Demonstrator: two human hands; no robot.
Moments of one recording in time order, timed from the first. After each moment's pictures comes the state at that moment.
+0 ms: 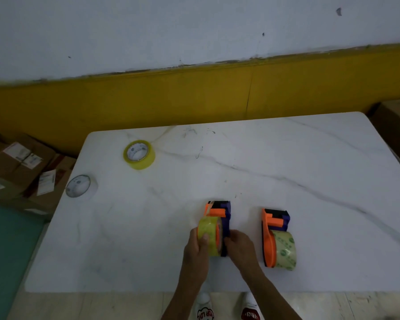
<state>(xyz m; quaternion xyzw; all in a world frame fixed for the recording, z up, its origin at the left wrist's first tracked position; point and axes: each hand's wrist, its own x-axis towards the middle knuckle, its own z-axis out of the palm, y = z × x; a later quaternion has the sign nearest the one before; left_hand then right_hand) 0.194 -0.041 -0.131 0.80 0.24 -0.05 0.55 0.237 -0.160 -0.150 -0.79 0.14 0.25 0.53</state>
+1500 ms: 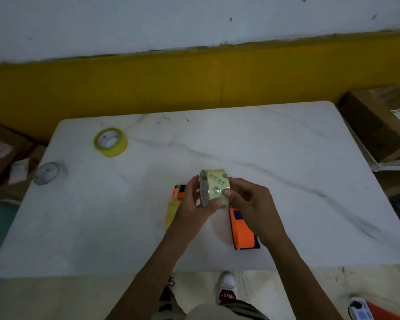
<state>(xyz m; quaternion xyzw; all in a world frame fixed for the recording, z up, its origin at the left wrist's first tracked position) 0.244 -0.116 -0.049 0.70 0.14 -0.09 0.69 0.270 -0.277 -0.029 -0.76 -0.04 0.12 0.64</state>
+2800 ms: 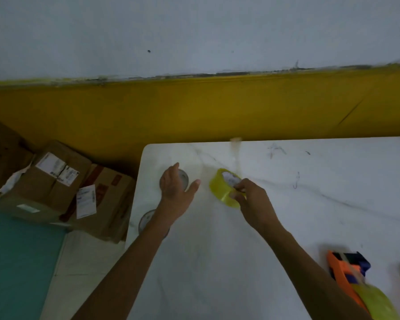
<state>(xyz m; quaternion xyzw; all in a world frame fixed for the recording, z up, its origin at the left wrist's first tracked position) 0.419 0.365 -0.130 0.90 0.21 -0.04 0.39 0.429 0.158 -0.115 -0.91 -0.02 0.12 0.40</state>
